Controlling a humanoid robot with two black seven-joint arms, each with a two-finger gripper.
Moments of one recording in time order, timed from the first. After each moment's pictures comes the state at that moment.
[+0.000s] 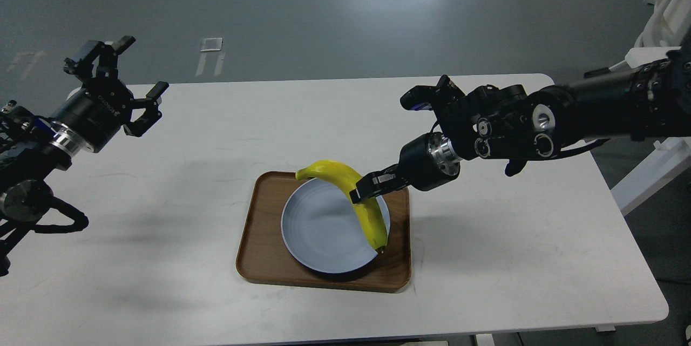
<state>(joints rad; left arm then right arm) -0.67 0.65 -0.54 -0.86 0.13 -0.49 -0.49 1.67 -0.09 -0.96 1.15 -0.45 0.31 0.49</state>
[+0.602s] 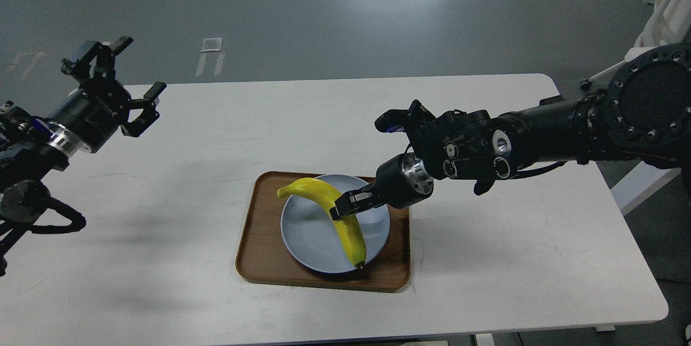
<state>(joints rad) -0.67 0.66 -0.54 -0.86 0.13 -0.49 -0.49 1.58 0.00 -0.96 1.03 -0.41 0.30 0.49</state>
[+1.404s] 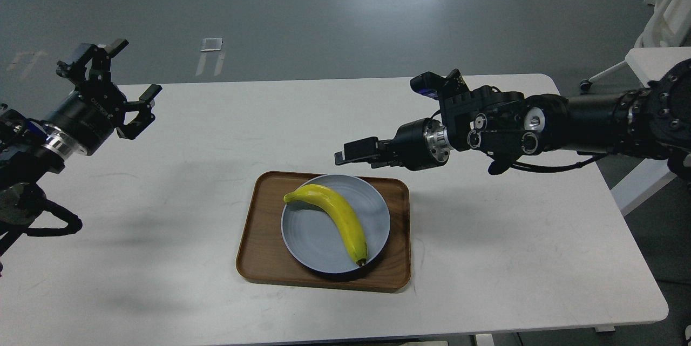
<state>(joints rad) -0.66 0.67 -0.55 -0.86 0.13 -0.49 -0.49 1.49 -0.19 -0.75 0.95 -0.35 0.29 0.49</state>
